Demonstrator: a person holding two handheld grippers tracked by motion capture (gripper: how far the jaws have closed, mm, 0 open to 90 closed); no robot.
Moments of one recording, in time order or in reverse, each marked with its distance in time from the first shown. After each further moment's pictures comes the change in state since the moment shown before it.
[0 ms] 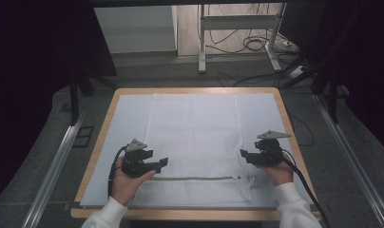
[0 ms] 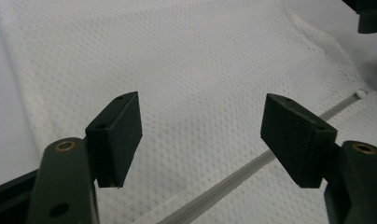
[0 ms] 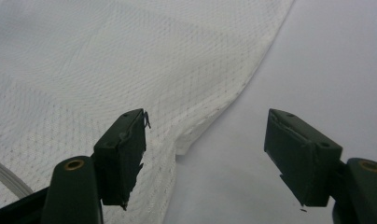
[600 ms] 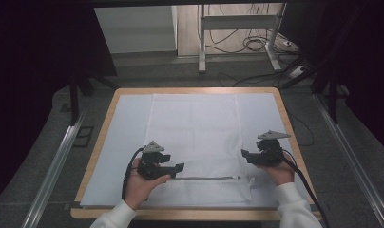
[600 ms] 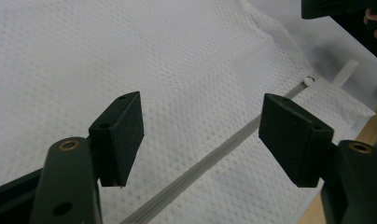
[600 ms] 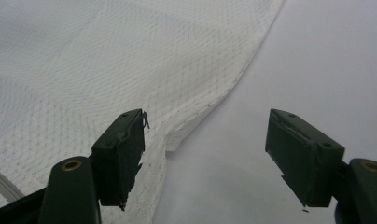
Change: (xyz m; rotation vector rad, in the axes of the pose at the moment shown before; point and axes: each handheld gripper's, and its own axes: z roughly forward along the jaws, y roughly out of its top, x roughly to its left) left arm -0.037 0.006 0.023 0.053 -0.128 0.050; right arm -0.001 -0.001 0.000 0.009 -0.030 -0.011
